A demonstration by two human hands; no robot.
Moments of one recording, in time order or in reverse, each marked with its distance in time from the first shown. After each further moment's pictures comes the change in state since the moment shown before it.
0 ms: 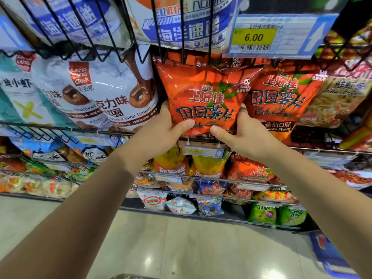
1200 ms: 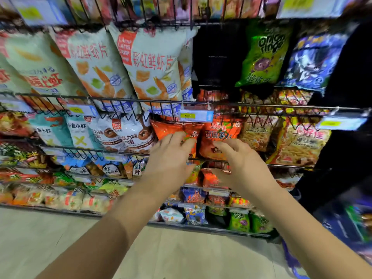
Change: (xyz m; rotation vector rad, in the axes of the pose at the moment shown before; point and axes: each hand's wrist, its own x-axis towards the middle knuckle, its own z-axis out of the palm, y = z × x) left_hand -0.172 0.221 -0.026 0.663 0.139 0.179; right_hand -0.194 -0.053 -0.132 -0.419 0.236 -0.265
